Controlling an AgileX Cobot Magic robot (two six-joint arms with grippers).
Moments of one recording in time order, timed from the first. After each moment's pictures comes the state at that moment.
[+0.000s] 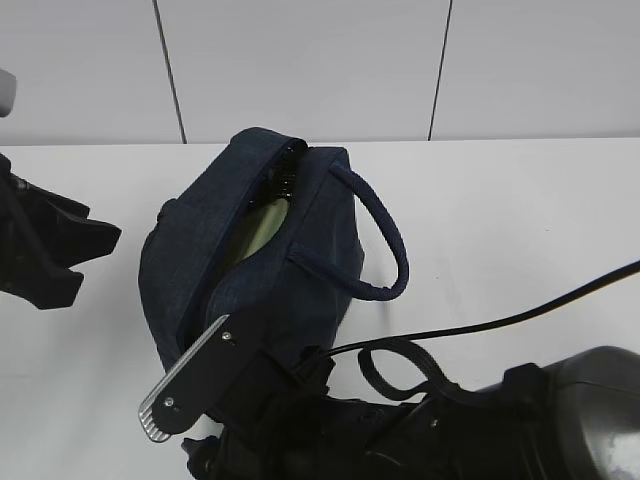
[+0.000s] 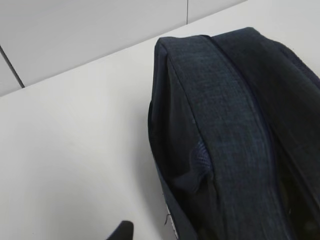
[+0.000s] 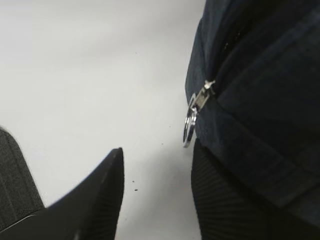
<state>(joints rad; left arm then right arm) -0.36 1.11 -0.64 -0.53 0.32 0.72 1.06 1.85 -0.80 0.47 -0.29 -0.46</state>
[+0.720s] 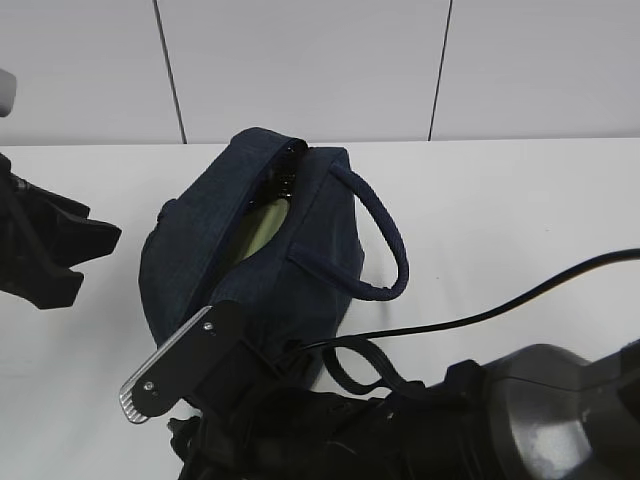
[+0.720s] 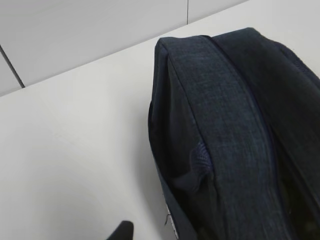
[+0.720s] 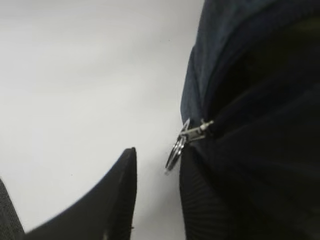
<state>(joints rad) -0.36 1.11 -0.64 -0.53 0.32 0.72 1.06 1.92 -0.87 0.50 -0.33 -0.46</state>
